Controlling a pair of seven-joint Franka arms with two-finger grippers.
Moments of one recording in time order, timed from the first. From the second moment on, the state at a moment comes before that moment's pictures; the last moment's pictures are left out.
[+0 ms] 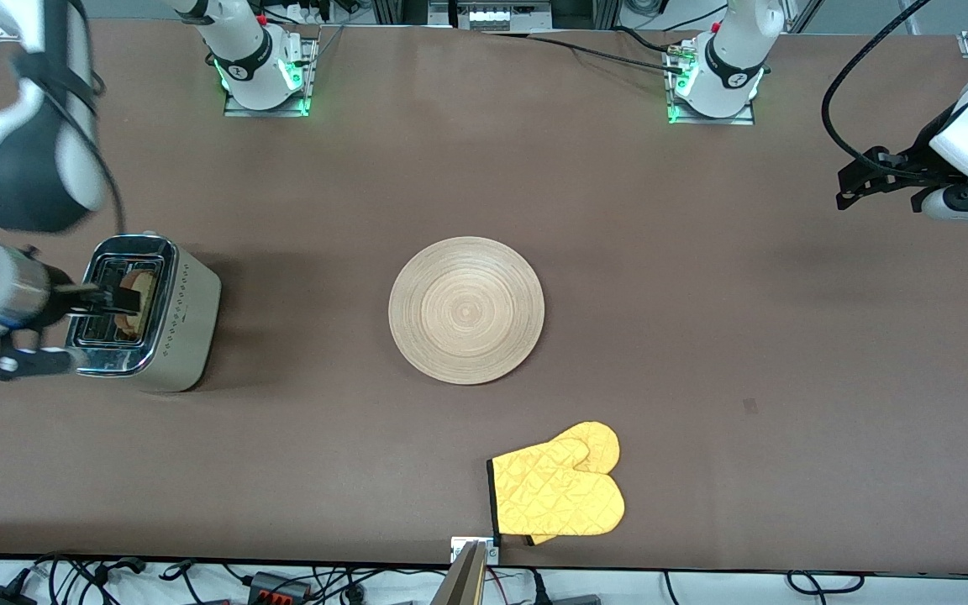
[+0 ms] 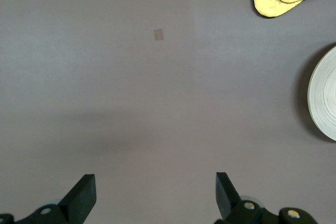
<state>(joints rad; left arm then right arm) 0.05 -0.05 -0.09 -1.67 -0.01 1.60 -0.02 0.19 0.49 -0.19 -1.08 0.00 1.46 -0.06</state>
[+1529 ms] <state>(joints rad) 0.05 -0.05 -0.09 -1.67 -0.01 1.59 -0.02 0.01 0.29 -0.02 -1.31 0.03 1.63 0.07</state>
